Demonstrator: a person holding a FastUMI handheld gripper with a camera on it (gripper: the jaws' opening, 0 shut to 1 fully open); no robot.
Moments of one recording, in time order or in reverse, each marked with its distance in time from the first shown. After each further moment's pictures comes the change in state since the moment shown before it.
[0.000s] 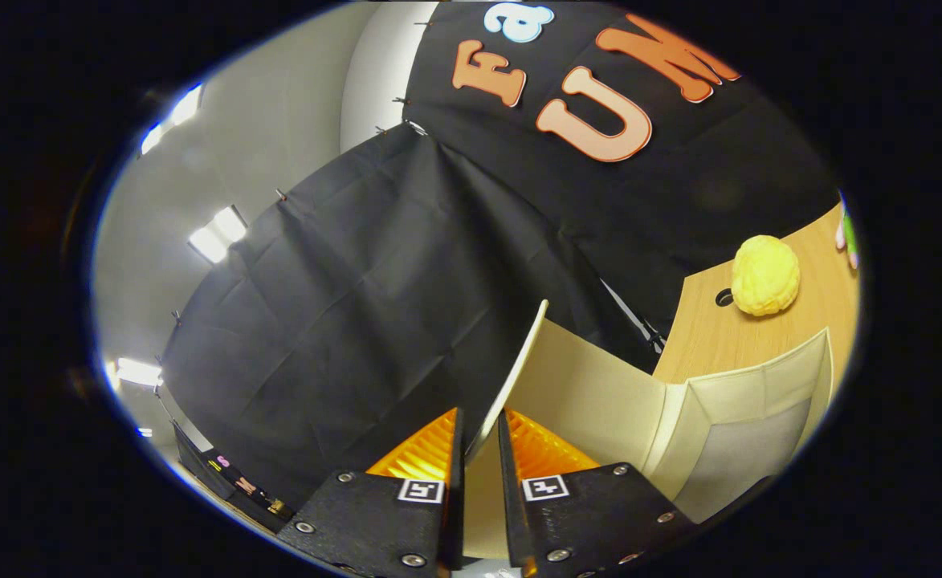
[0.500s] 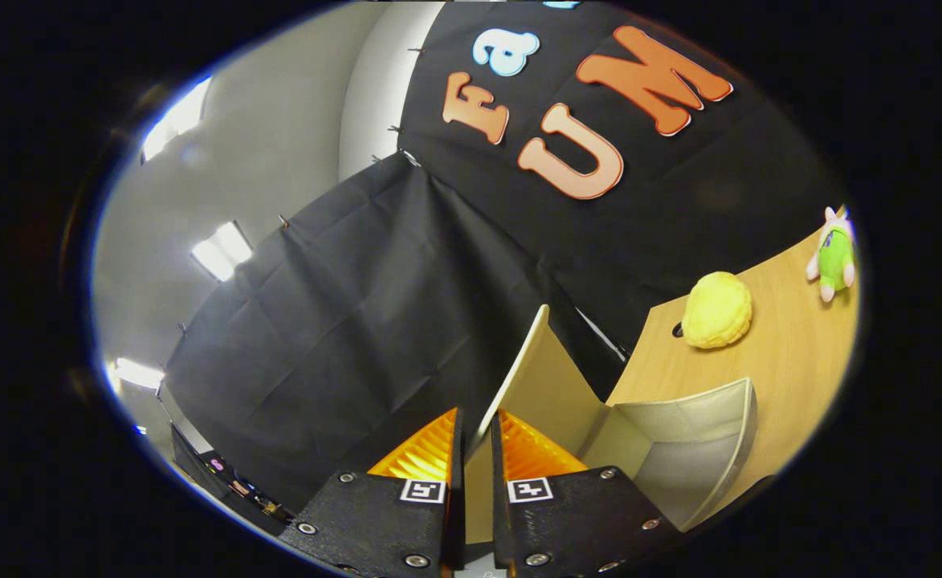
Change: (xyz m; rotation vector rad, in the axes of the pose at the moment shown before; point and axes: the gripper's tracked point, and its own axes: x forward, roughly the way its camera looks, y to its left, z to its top) arm -0.084 -0.028 0.048 0.008 -0.060 0.002
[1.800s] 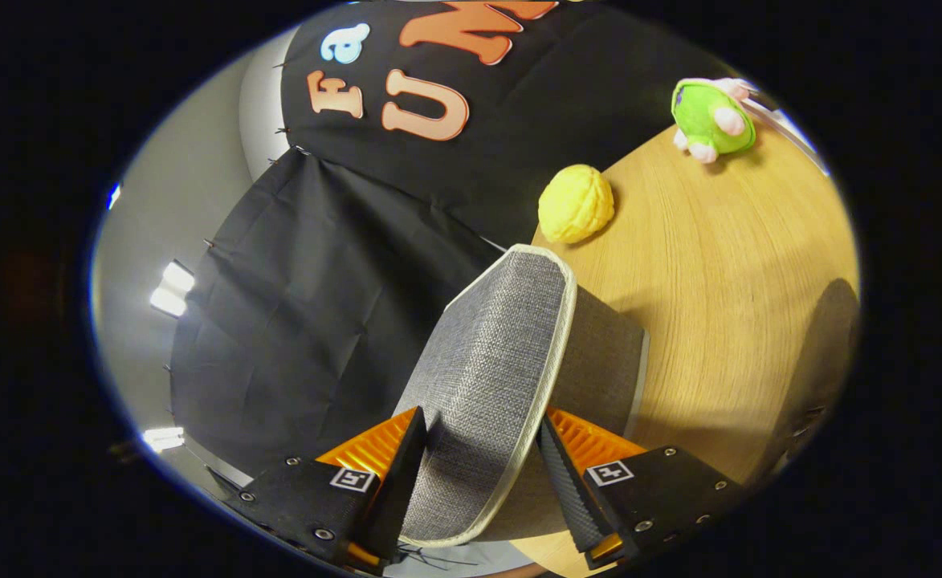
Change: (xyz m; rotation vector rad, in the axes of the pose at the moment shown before) arm -0.106 -0.208 -0.083 0.217 0.129 -0.184
